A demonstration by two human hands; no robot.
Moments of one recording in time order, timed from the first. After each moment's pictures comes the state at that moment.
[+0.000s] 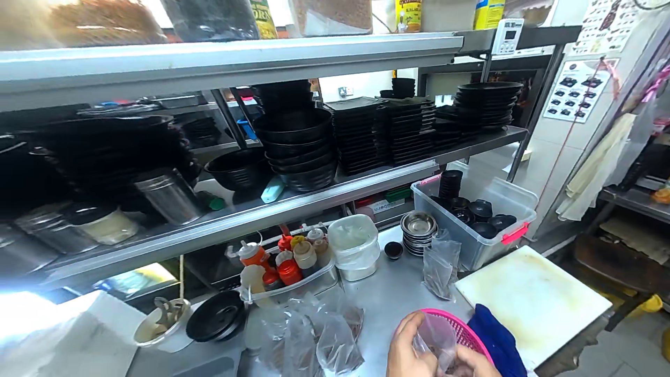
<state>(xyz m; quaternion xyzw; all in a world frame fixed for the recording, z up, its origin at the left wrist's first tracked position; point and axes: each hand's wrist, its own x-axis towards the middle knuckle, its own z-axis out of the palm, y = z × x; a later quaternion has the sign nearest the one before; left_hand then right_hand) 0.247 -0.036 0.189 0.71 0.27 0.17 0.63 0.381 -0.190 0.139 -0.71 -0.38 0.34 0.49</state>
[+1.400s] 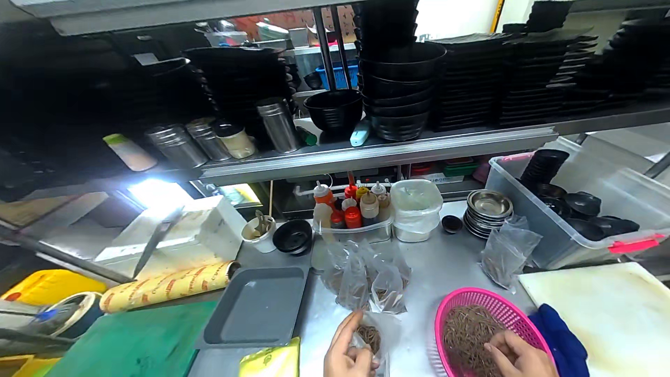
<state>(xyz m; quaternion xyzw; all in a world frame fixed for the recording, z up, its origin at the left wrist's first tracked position) 0.040 -0.013 0.155 0.58 0.47 0.39 0.53 0.364 -0.165 0.112 -0.81 -0.45 0.20 0.31</state>
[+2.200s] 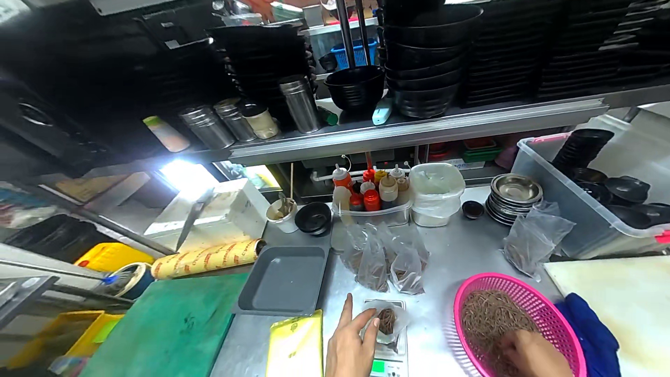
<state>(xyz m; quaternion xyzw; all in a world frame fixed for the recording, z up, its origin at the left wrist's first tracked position) -0.009 0.001 0.130 0.74 0.59 0.14 0.29 0.377 -0.152 0.041 -0.84 -0.48 0.27 -0.03</state>
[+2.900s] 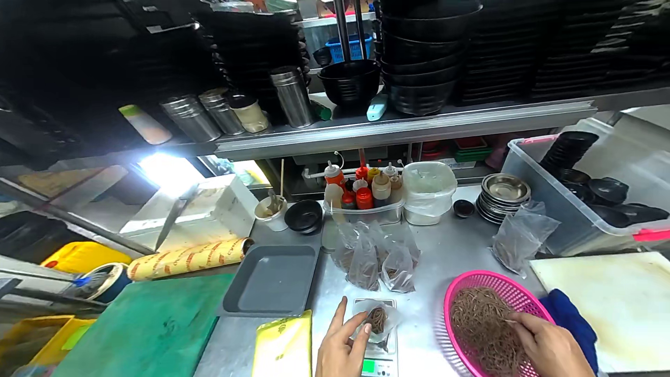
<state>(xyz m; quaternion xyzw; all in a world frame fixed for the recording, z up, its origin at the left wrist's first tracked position) -0.016 -0.008 0.112 0.72 0.53 0.26 0.37 0.382 -0.168 0.114 -0.82 -0.53 0.10 0.20</state>
